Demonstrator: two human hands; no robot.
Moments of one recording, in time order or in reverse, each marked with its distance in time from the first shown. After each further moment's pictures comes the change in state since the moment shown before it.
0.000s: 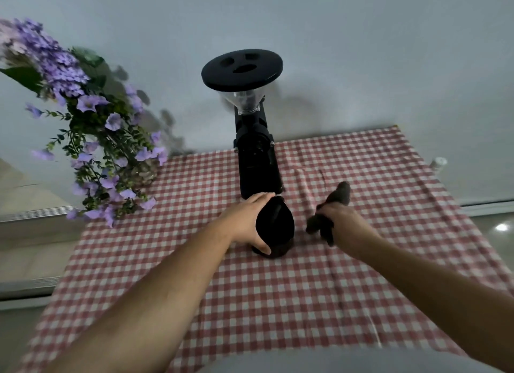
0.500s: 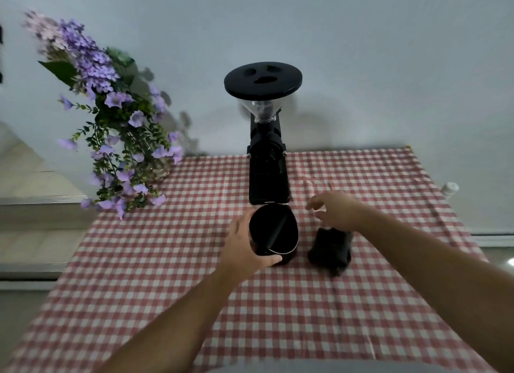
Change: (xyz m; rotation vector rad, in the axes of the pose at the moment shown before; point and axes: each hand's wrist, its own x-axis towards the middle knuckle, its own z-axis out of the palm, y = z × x) left_hand -0.041 0.011 0.065 -0.705 0.459 -0.274; right_hand 0.051 -0.028 -0.046 -0.096 -0.096 -0.083
